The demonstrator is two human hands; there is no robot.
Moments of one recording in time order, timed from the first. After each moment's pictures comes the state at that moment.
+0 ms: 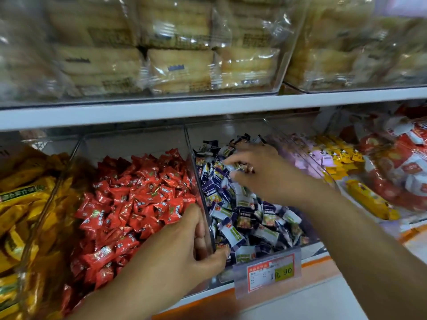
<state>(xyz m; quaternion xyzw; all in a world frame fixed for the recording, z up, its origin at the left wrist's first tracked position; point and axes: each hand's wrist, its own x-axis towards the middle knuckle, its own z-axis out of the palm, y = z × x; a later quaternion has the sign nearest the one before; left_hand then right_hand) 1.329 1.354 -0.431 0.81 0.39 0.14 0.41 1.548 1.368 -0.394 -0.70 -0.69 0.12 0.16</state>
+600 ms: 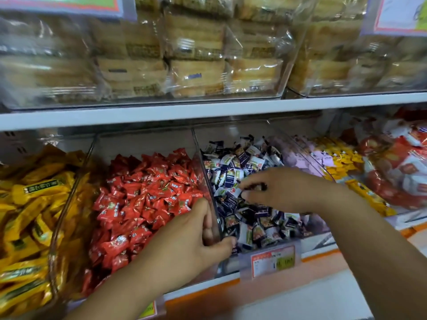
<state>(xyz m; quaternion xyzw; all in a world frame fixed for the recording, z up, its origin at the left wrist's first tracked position) 1.327 1.356 -0.433 0.81 0.39 0.15 0.41 1.547 1.340 -0.378 -0.72 -0.67 0.21 0.02</state>
